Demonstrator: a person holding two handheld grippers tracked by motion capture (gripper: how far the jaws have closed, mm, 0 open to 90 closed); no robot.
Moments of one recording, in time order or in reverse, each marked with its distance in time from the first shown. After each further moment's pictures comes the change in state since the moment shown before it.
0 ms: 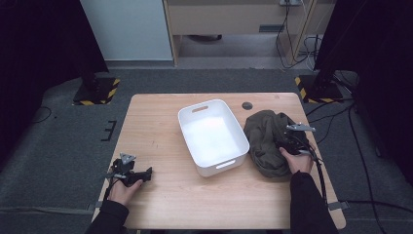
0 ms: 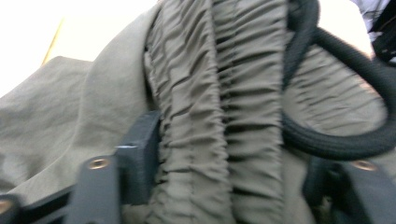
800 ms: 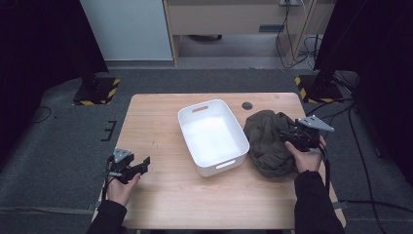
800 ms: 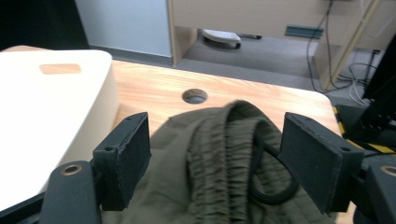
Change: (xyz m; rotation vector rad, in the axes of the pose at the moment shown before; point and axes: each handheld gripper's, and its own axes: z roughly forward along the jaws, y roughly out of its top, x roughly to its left) left arm -0.013 0.026 -0.038 -0.201 -0.073 -0.065; right arm 0.010 0.036 -0.067 -0.268 0.057 0.006
